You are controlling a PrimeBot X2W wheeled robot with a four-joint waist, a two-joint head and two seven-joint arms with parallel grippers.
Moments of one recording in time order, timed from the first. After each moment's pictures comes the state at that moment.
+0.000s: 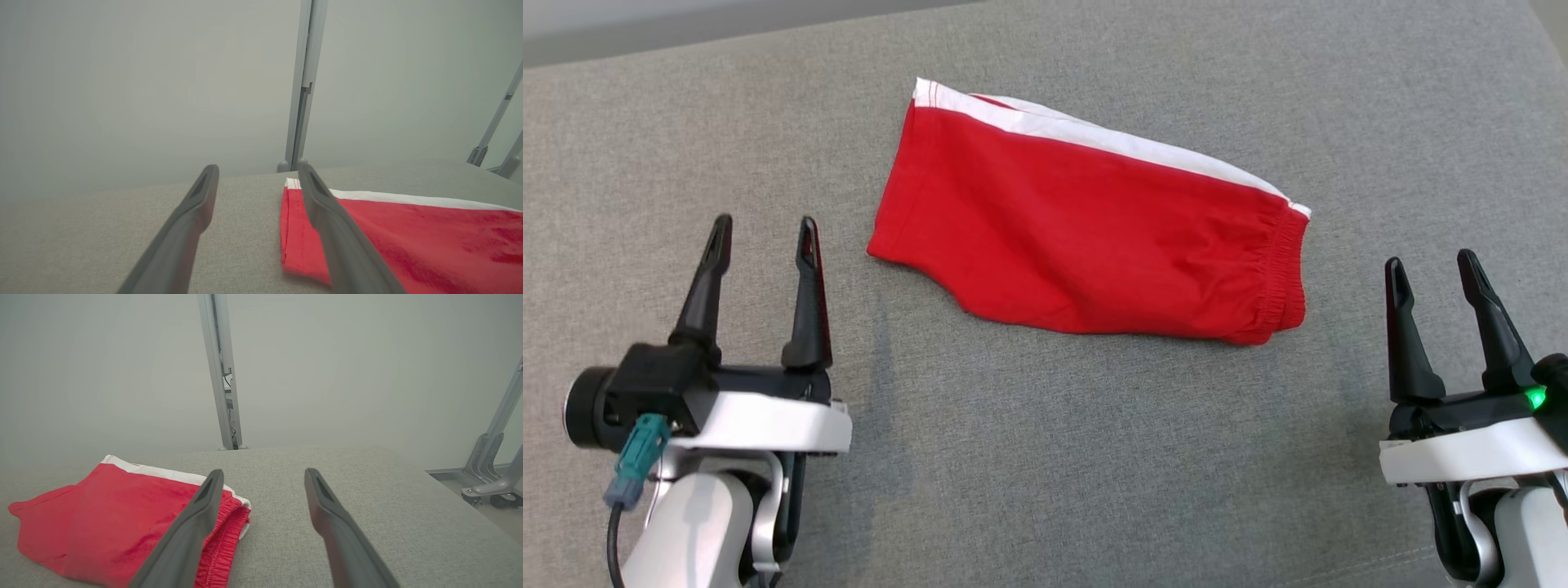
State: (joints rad) left arm -0.26 0.27 -0.26 -0.04 -0.35 0.25 -0.19; right arm -0.19 -0.10 0.00 0.07 0.22 0.13 -0.26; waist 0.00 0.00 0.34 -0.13
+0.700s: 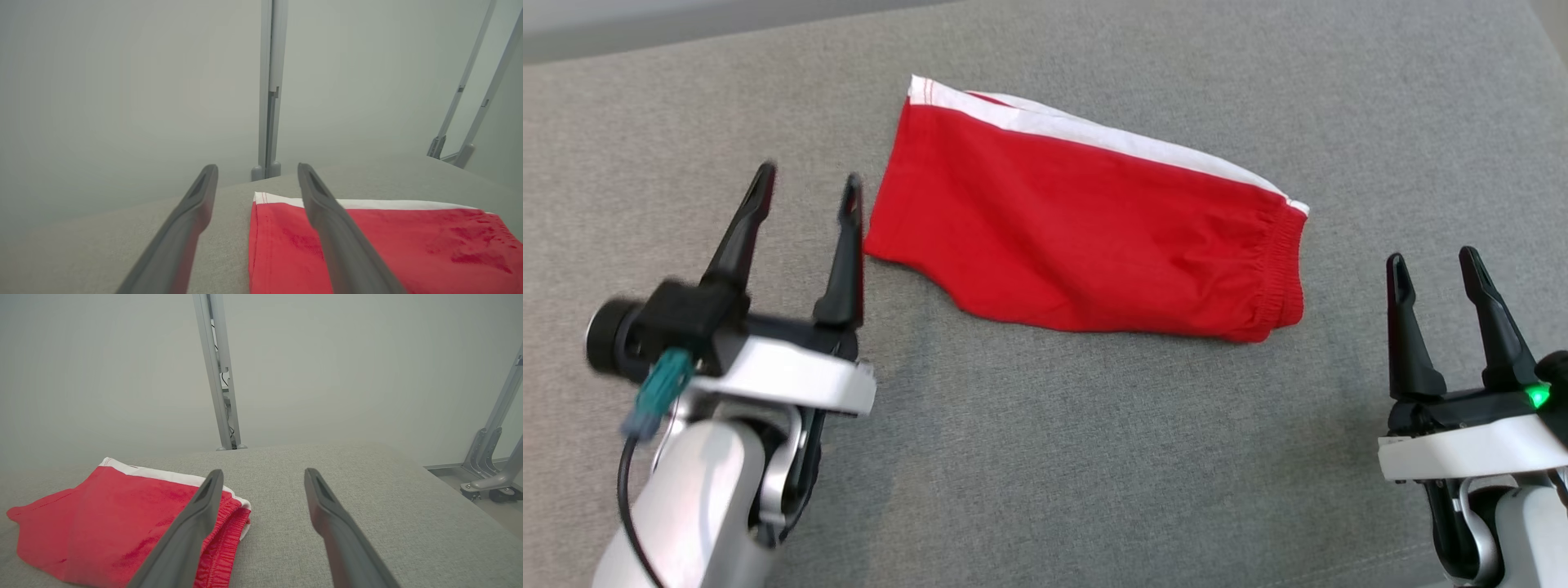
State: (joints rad) left arm -0.34 0.29 -0.32 -0.06 -0.36 0.20 -0.12; right arm -0.17 -0.09 -0.01 0.04 0.23 0.13 -0.23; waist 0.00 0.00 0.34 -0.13
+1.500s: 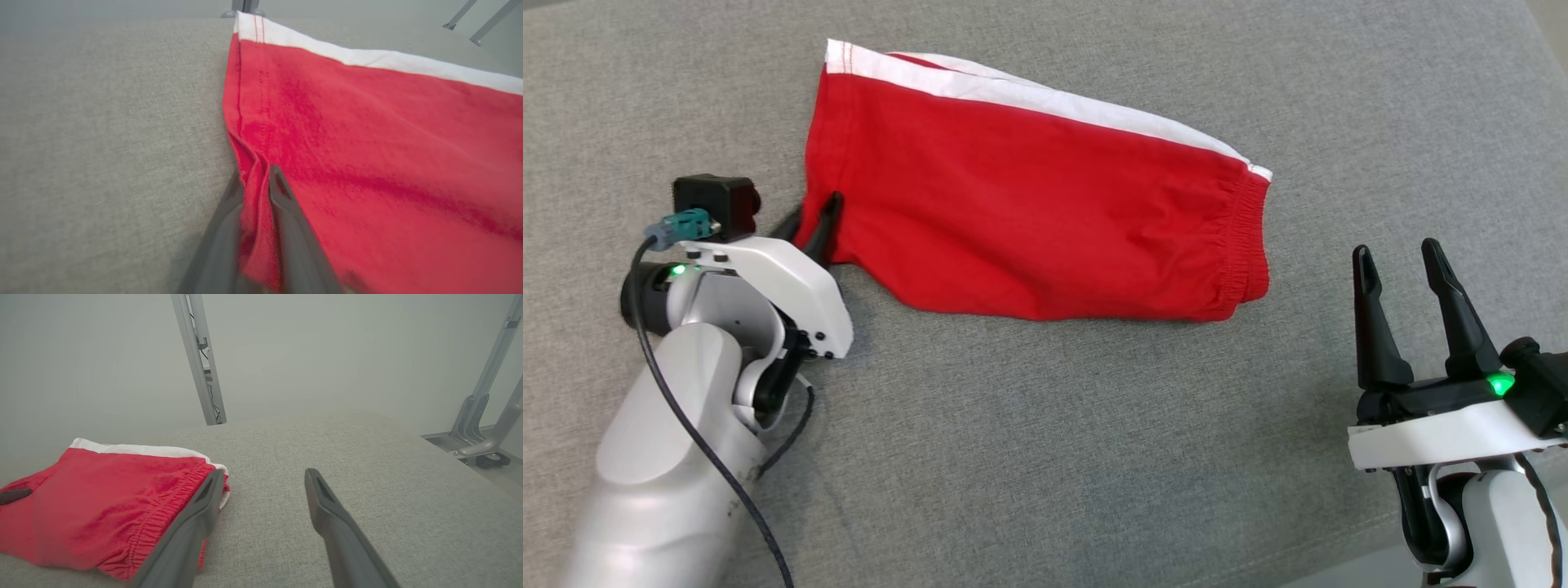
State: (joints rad) left arm -0.66 0.24 -0.37 0.56 -0.54 -0.02 0.13; right arm -0.22 -0.07 0.04 0.10 0.26 0.13 -0.25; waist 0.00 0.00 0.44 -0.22
